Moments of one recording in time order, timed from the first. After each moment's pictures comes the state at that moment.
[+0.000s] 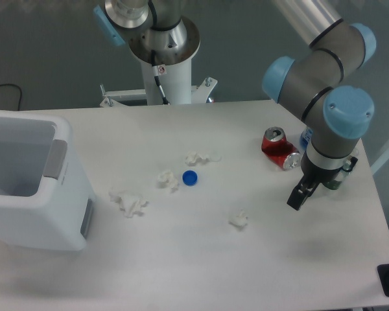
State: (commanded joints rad) arm 2.71 -2.09 -1.37 -1.18 1.56 -0.14
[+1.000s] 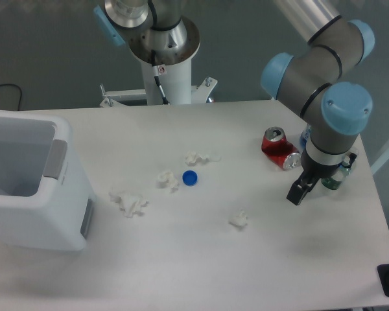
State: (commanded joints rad) arm 2.72 -2.06 -1.37 -1.21 1.57 -0.11
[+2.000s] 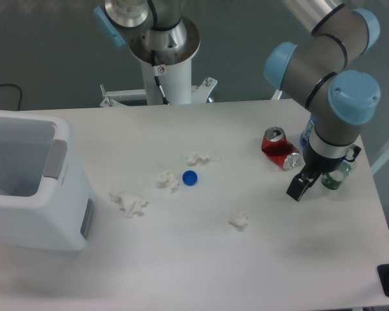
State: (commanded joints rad) arm 2.72 -2.05 -1.37 -1.23 1.53 -0.07
